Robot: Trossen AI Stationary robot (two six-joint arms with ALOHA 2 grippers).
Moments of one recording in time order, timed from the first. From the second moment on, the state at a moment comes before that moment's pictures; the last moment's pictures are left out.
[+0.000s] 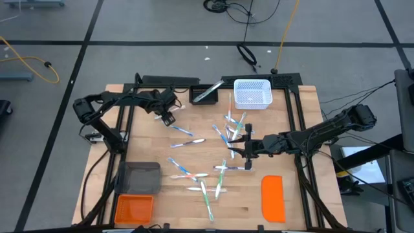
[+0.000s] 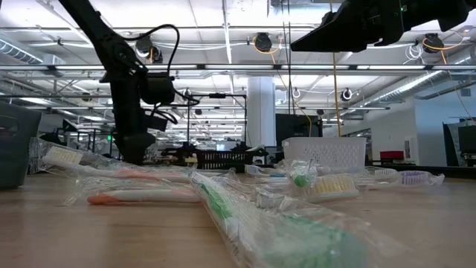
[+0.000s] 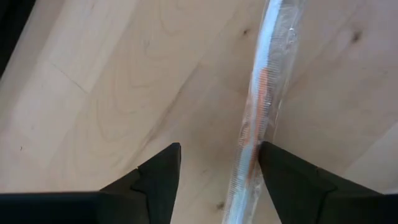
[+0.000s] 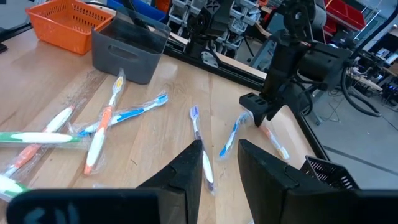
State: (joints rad) left arm 0.65 1.61 0.78 -0.50 -0.18 0.04; right arm 0.26 1.20 0.57 0.36 0.36 -0.30
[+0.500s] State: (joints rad) left arm 0.65 1.61 0.76 -0.52 -0.07 0.03; right arm 0.26 1.20 0.57 0.36 0.36 -0.30
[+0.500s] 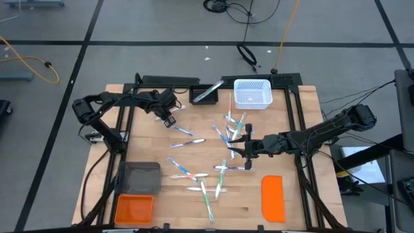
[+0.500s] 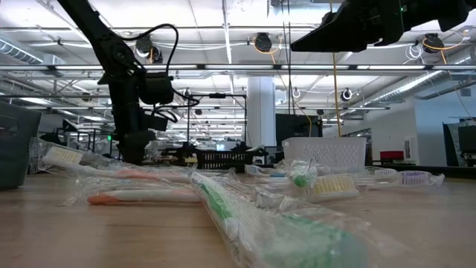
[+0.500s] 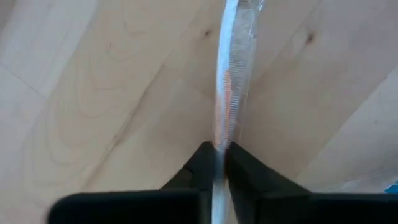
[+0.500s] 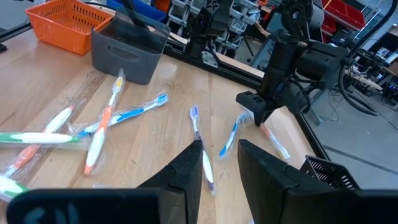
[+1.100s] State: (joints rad) left arm 0.61 1.44 0.76 -0.57 -0.01 -0.02; right arm 0.26 1.20 0.57 0.36 0.36 -0.30
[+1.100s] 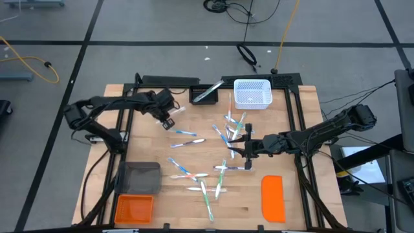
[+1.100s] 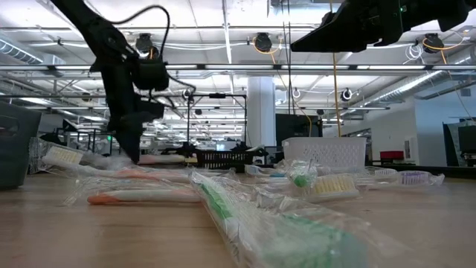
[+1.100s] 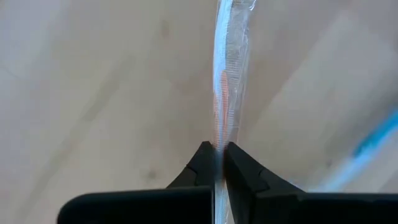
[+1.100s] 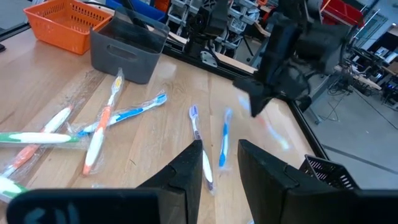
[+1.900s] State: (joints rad) left arm 0.16 1.13 0.76 -0.14 0.08 -0.05; right arm 0.26 1.20 0.57 0.37 0.36 -0.25
